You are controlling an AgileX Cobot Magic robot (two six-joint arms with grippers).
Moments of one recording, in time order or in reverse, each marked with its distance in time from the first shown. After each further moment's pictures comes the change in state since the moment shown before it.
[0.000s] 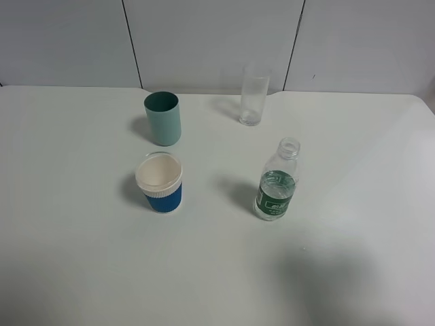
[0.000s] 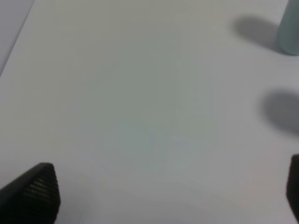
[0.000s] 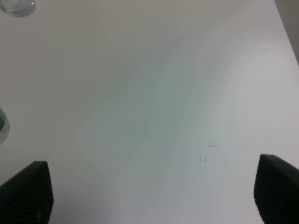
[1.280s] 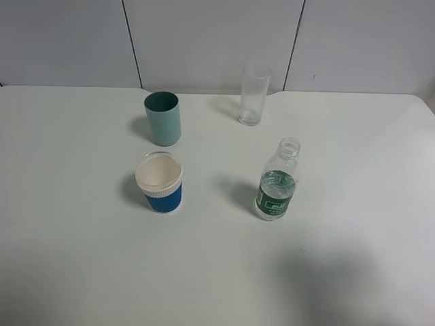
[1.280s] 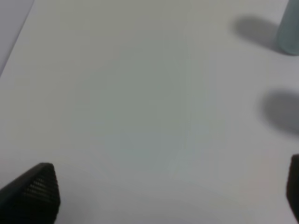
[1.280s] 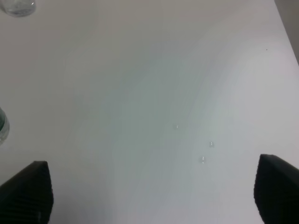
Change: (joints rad) left arm 0.000 0.000 0.000 0.000 0.000 0.000; right arm 0.000 0.000 0.000 0.000 0.000 0.001
